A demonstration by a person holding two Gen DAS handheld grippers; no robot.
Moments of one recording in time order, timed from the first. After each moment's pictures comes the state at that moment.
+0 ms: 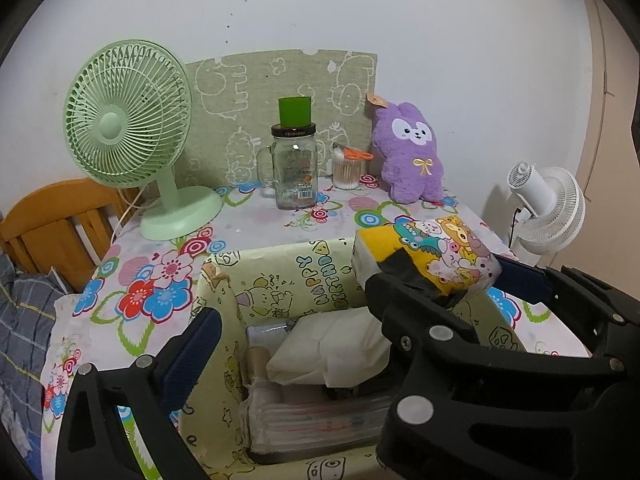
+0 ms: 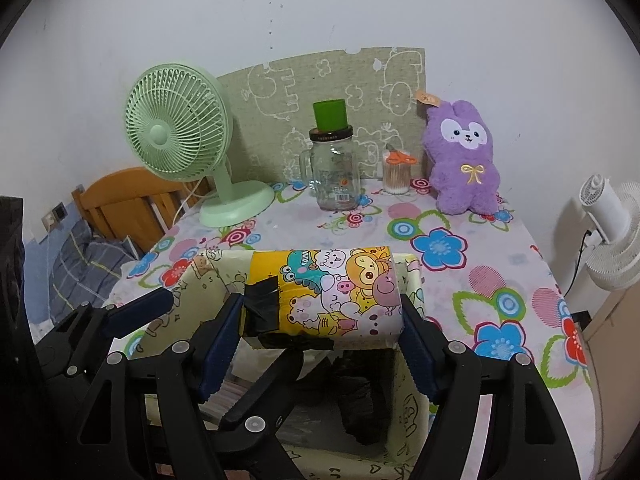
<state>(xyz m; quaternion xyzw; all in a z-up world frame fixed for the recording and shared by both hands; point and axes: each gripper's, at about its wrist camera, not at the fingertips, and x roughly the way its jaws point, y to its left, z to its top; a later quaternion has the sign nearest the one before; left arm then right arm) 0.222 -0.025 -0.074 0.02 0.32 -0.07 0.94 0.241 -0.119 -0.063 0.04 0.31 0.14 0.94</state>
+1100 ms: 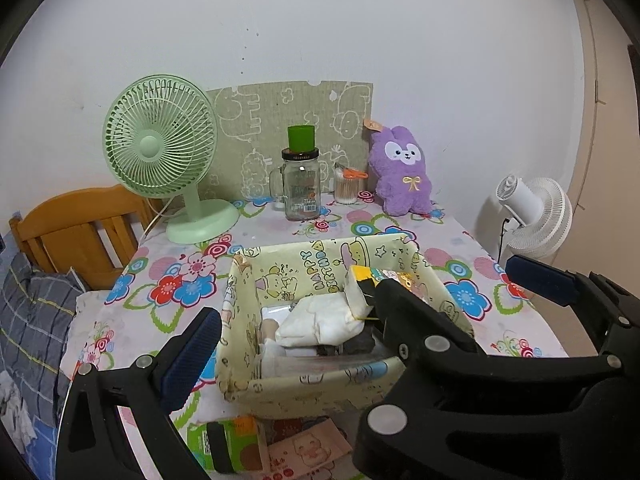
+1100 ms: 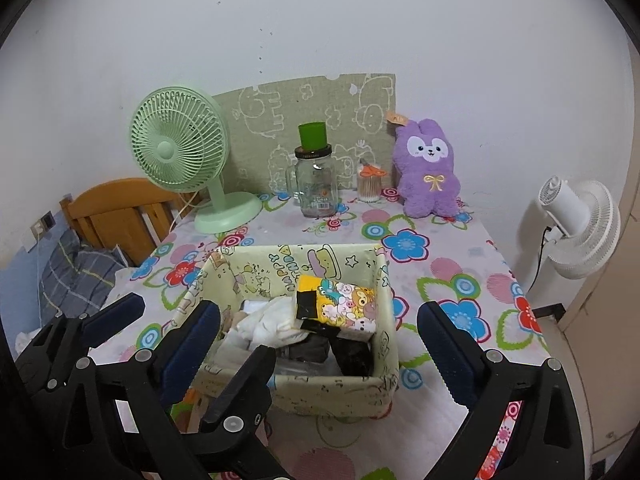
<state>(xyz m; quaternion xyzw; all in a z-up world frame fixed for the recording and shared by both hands) 0.154 -0.025 -0.040 0.02 0.30 -0.06 0.95 0.171 -0.122 -0.029 0.03 0.29 0.08 0.95</state>
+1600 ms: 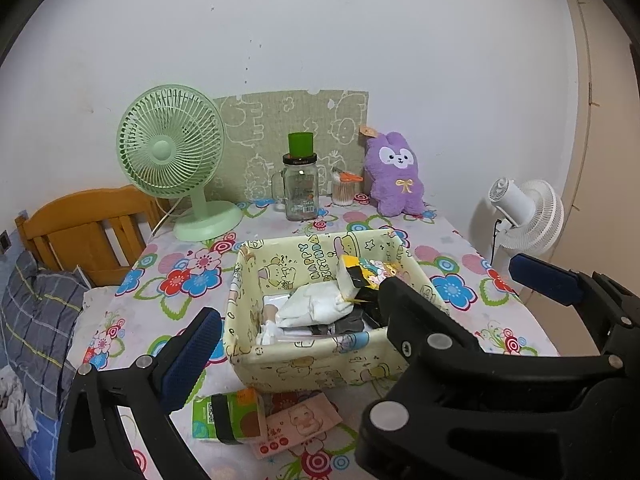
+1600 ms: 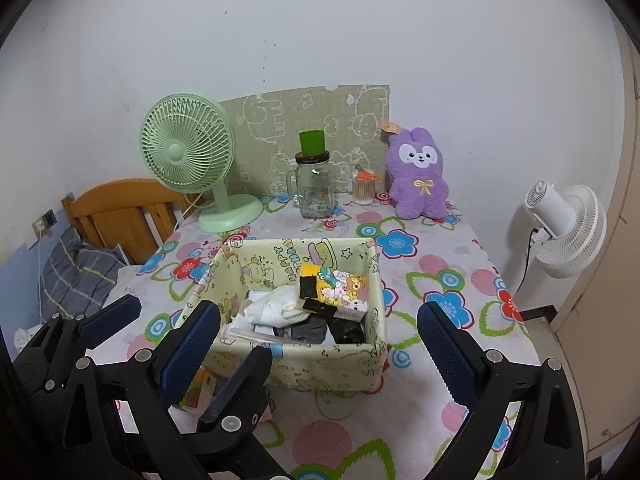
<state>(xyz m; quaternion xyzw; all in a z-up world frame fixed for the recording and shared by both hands) 0.118 -0.027 -0.032 0.02 0.28 -0.06 0.96 0.131 -0.124 -0.017 0.03 0.28 0.08 0.96</state>
